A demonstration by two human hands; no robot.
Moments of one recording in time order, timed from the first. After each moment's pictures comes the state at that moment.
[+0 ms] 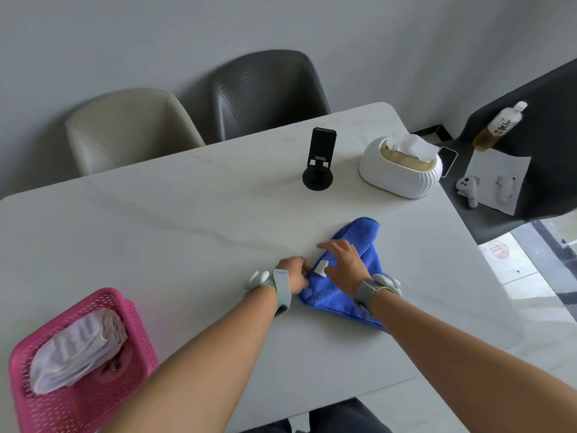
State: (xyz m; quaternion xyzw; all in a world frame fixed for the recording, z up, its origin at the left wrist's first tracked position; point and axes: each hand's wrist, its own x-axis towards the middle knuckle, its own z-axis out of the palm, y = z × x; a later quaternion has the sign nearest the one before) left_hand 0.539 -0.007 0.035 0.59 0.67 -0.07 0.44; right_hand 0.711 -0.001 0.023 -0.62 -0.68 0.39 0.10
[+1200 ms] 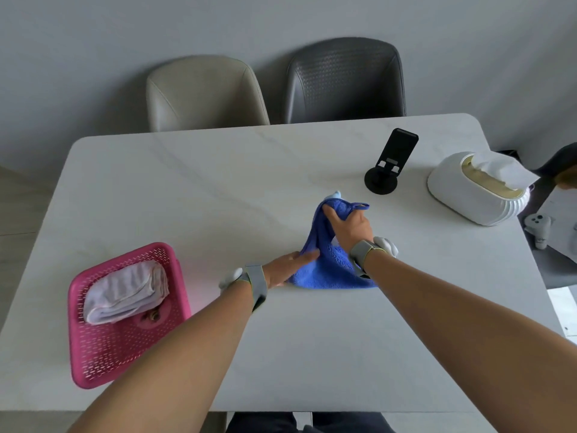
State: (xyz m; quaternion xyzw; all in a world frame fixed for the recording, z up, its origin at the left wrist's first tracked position) left_hand 0.417 -0.043 0.033 0.39 0.62 0.17 0.66; right_hand 0.572 0.071 0.055 -0.71 -0.55 0.42 0.10
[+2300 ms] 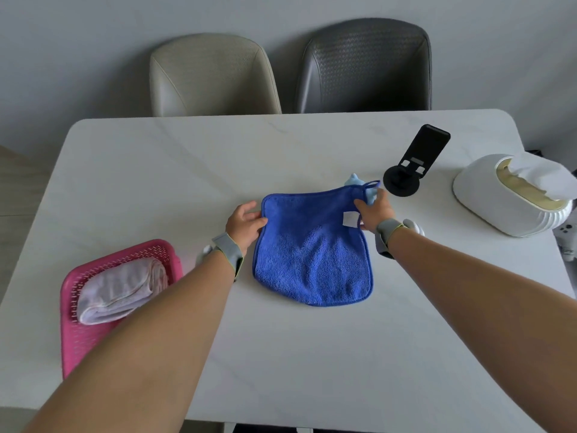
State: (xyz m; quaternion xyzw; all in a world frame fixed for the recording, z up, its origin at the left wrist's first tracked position) left_hand 0.307 0.003 -0.001 0.15 0.75 0.43 0.48; right_hand 0.579 0.149 -0.005 -0.69 -0.50 0.51 0.13
